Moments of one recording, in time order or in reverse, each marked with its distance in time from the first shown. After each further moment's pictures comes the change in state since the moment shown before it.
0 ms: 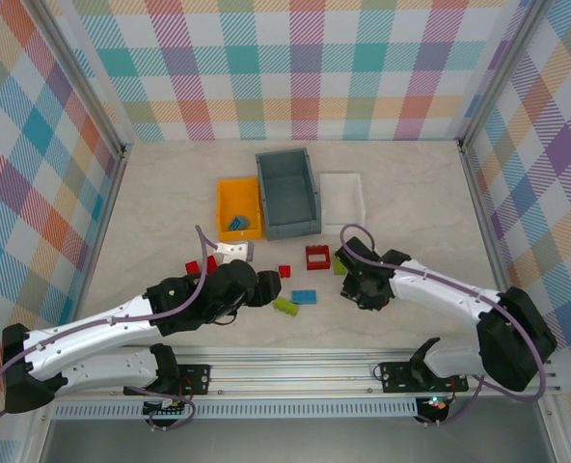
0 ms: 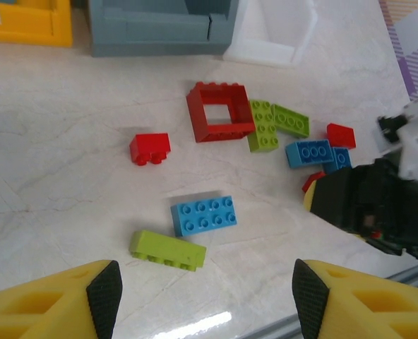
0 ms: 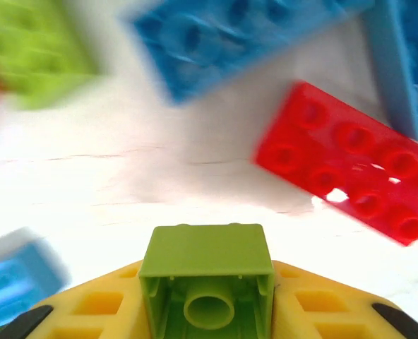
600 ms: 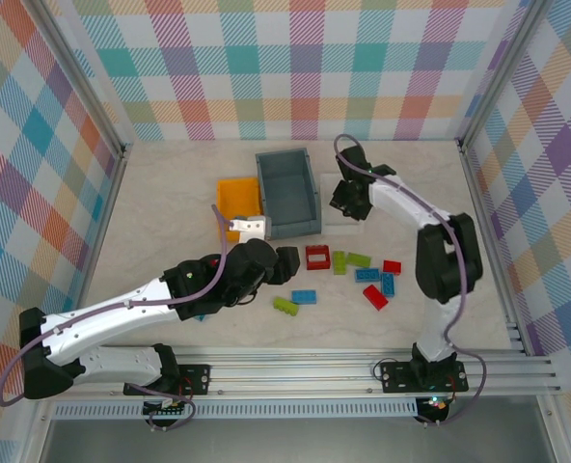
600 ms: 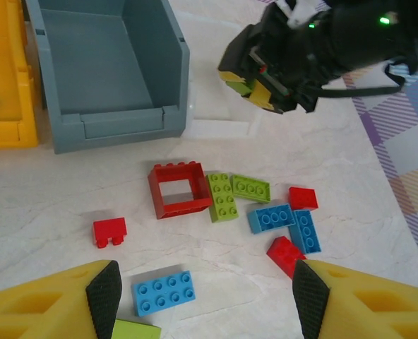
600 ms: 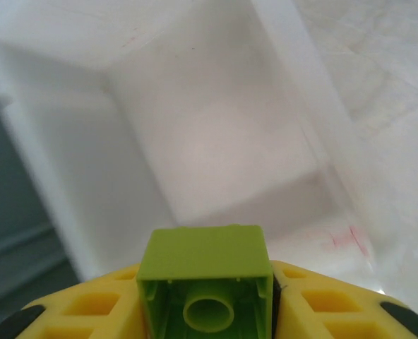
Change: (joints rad) left arm 0.000 0.175 0.204 0.066 -0.093 0.096; right arm -0.330 0.672 0.775 0.032 -0.037 -0.288
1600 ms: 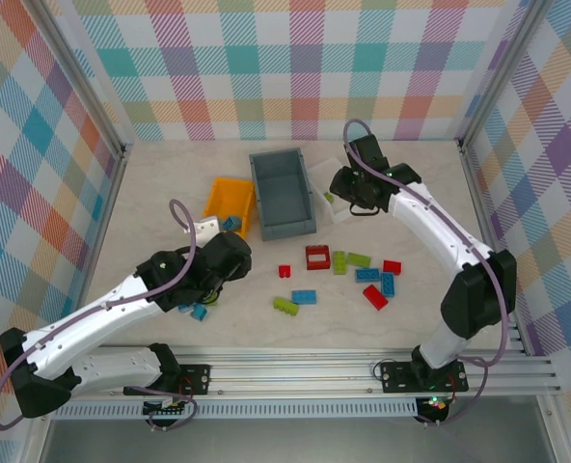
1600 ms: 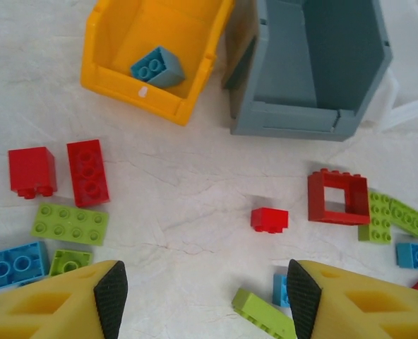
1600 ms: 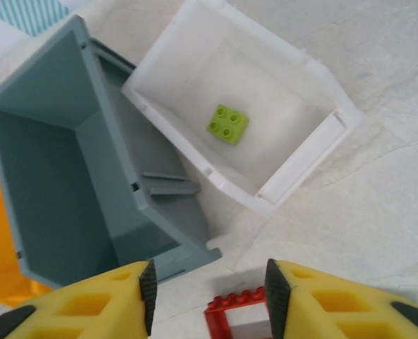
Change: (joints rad) left arm 0.213 -0.082 0.025 -0.429 -0.053 -0.163; right arm 0.044 -0.302 -0.042 -0.011 0.044 -0.097
